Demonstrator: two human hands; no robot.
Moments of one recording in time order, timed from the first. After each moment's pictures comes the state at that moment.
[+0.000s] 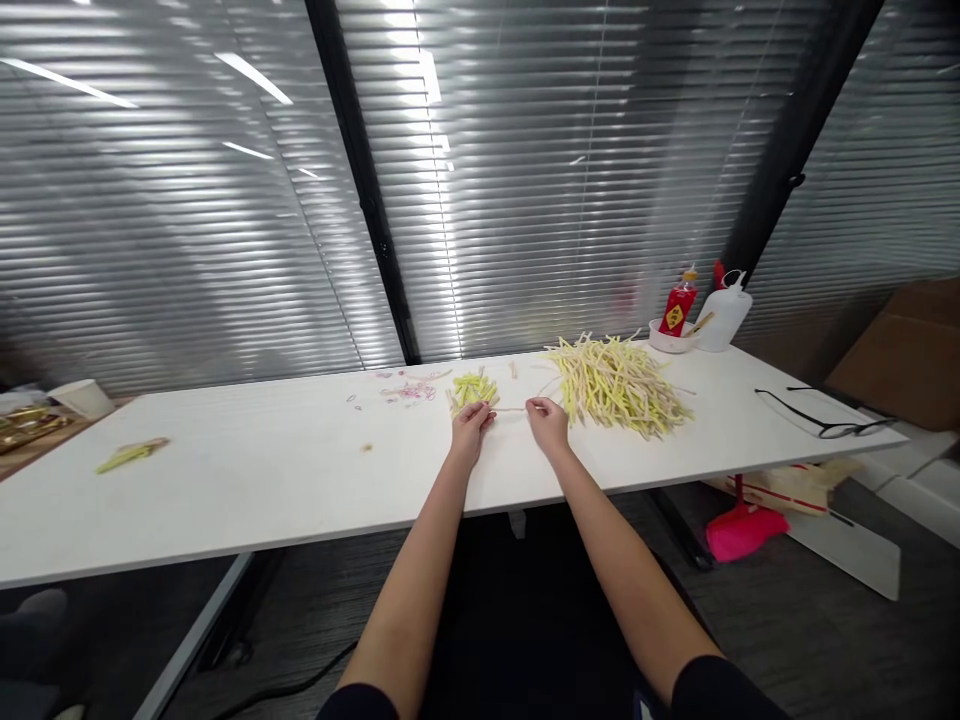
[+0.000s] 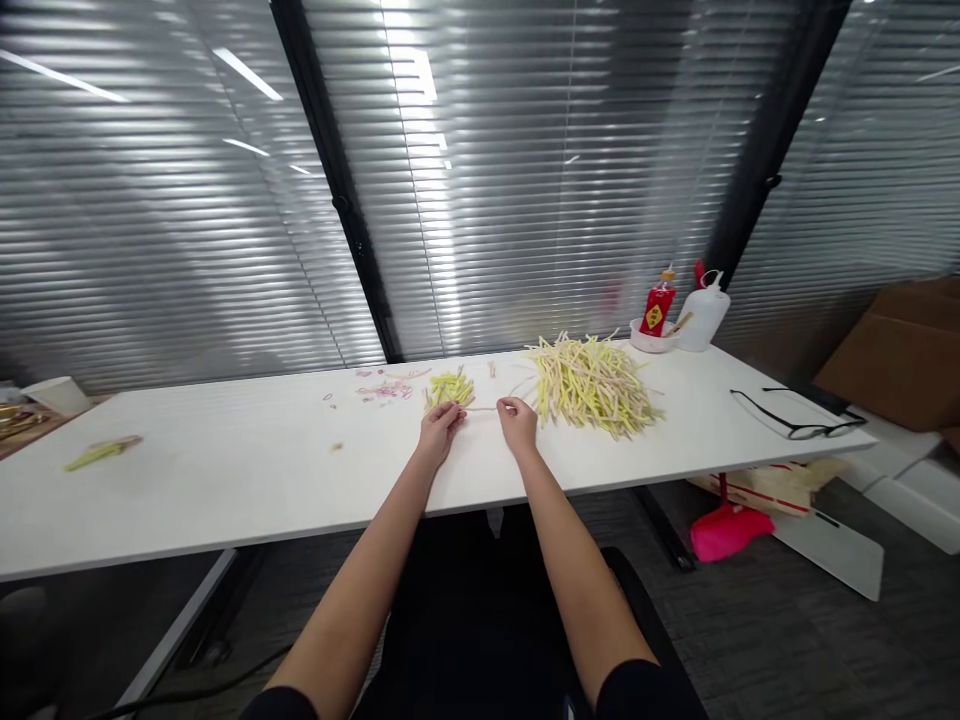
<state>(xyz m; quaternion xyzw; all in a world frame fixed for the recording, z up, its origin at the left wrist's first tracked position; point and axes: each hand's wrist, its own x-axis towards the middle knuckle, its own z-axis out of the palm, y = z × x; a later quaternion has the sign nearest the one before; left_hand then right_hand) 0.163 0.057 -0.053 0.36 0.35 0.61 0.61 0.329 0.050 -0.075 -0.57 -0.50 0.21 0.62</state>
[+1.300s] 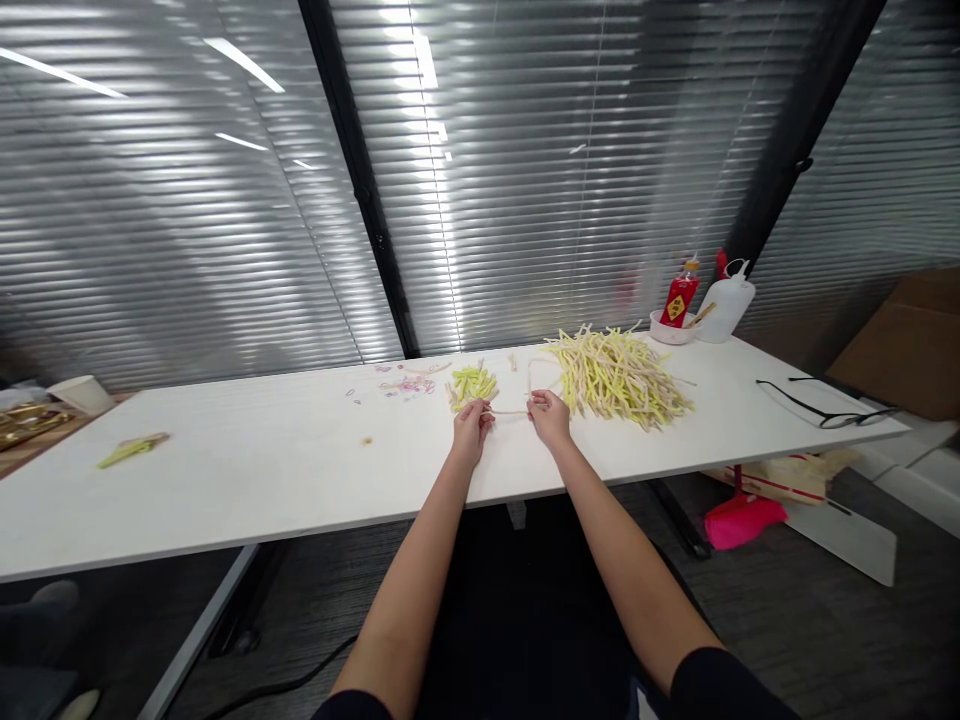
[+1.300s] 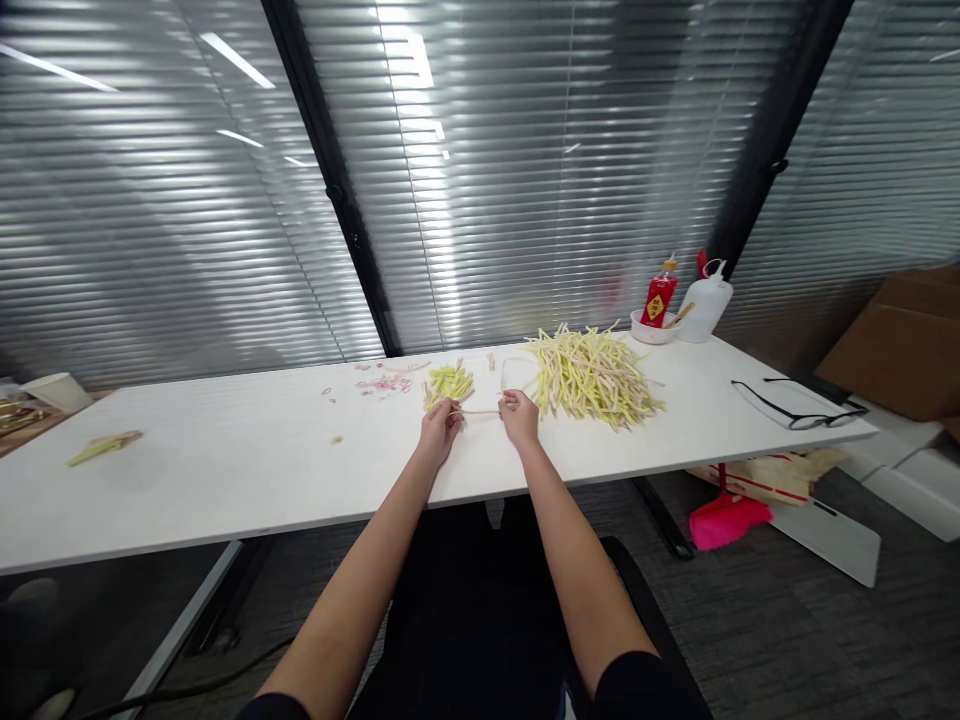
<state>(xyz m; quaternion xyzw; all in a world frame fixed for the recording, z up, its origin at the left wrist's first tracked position) 0.167 0.037 -0.044 0.35 0.35 0.61 0.62 0.334 0.059 -0.088 -0.53 -0.44 0.31 0.65</state>
